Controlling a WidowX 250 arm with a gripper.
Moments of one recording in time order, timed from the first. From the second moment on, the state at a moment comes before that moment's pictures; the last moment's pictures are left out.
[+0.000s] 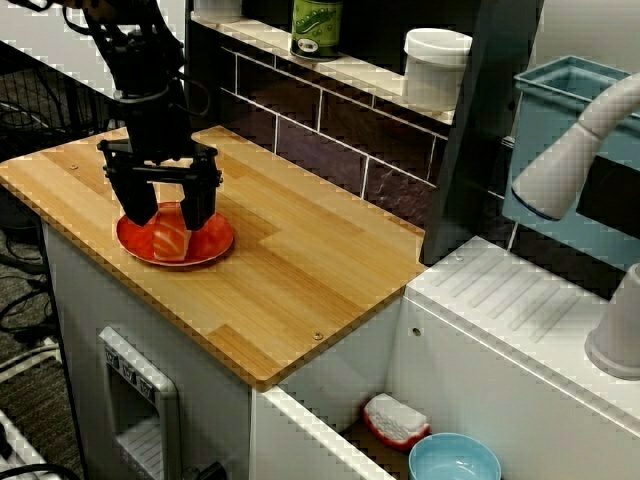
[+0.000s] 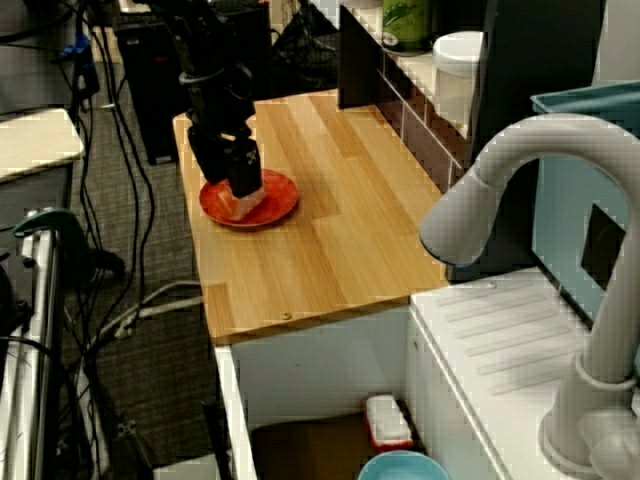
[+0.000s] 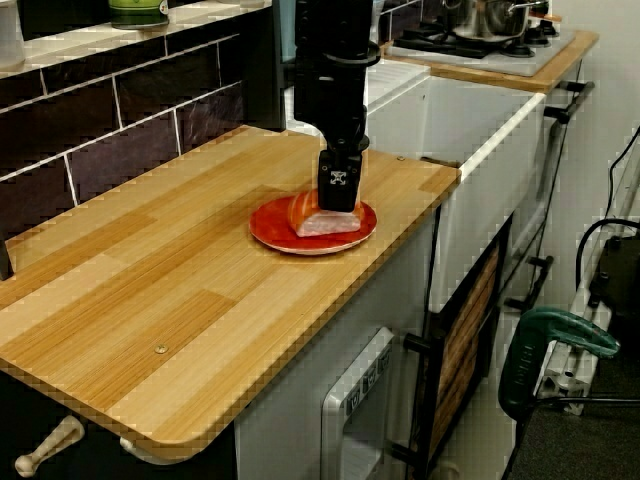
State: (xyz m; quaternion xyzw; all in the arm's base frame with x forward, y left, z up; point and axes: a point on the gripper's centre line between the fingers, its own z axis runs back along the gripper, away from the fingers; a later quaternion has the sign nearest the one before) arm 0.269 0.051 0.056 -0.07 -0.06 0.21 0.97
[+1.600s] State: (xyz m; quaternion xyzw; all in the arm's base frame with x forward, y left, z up) arm 0.281 0.046 0.040 -0.05 -0.03 0.18 0.98
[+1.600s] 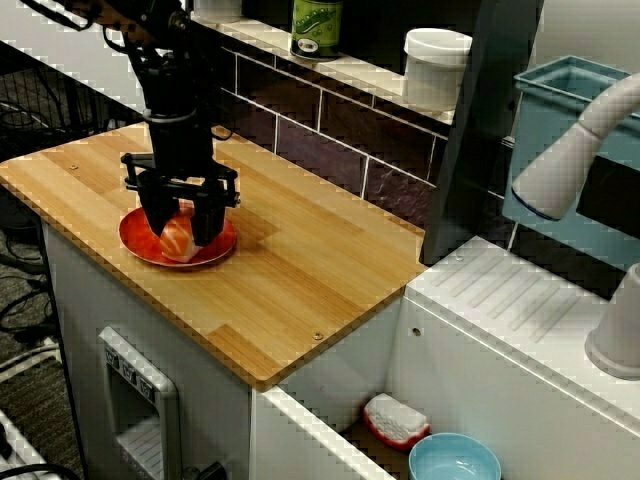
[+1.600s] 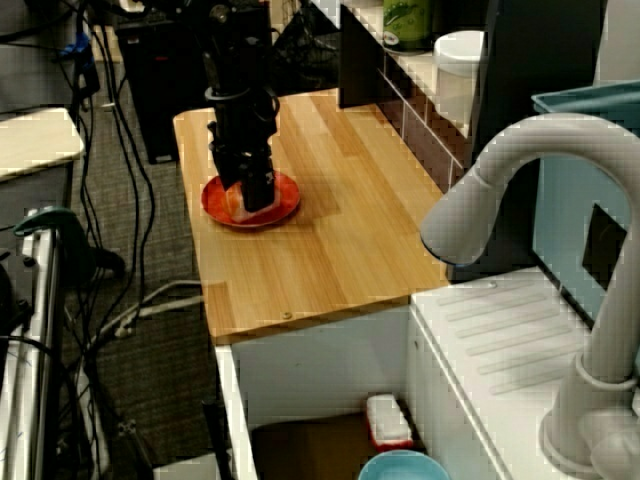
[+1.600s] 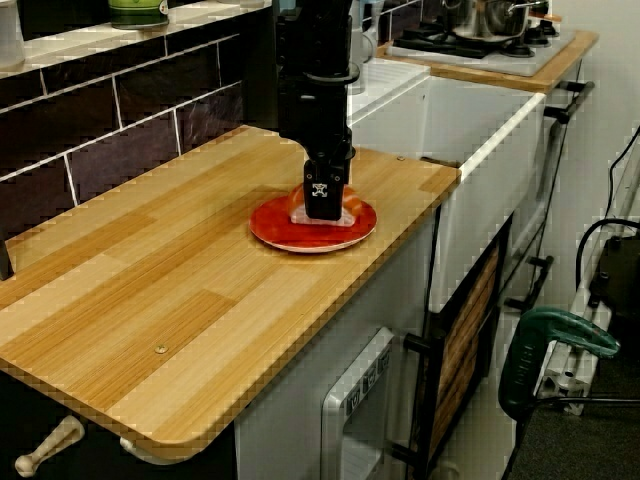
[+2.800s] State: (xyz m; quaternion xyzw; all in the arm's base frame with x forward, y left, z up) arm 0.288 0.011 0.114 -0.11 -0.01 0.12 0.99
